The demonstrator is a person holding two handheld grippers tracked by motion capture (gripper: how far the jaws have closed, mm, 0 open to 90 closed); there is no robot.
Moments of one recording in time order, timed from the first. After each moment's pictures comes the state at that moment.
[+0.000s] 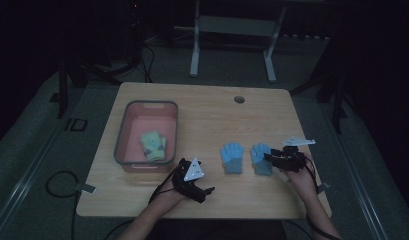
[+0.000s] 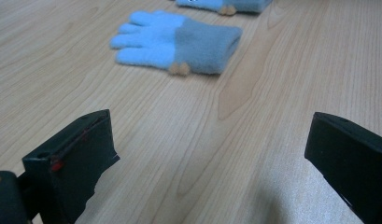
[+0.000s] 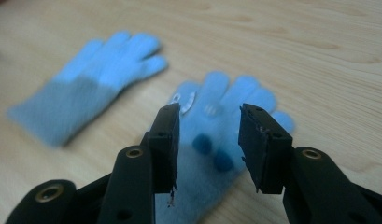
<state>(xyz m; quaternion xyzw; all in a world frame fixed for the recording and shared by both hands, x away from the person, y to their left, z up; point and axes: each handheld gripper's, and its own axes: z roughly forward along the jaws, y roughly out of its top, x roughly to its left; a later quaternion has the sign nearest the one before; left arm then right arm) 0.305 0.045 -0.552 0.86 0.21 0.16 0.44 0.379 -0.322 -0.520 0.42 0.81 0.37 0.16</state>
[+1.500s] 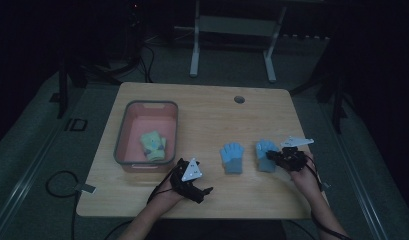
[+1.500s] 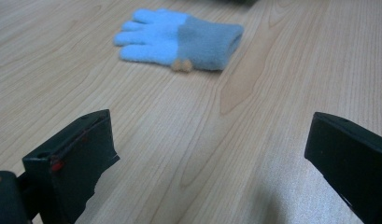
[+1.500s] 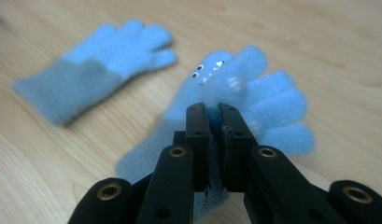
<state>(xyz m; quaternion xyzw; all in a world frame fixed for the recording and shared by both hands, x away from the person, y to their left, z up) 0.304 0.051 -0.551 0.86 0.21 0.16 0.44 0.381 -0.323 -0.513 0.38 0.84 0.36 0.17</state>
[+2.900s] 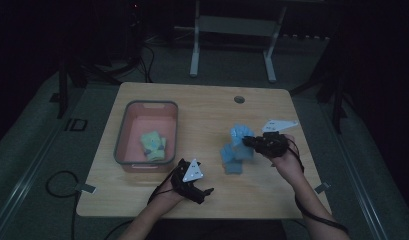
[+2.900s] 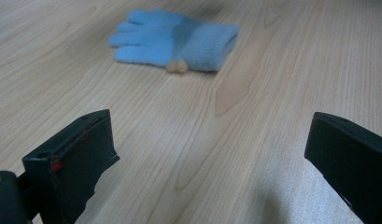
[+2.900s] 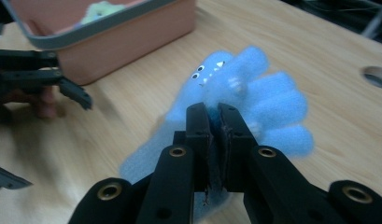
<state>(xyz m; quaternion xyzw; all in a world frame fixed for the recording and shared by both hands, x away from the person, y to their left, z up) 0.303 0.048 -0.551 0.86 0.21 0.16 0.44 0.384 -0.241 -0.447 0.28 0.84 0.43 0.14</state>
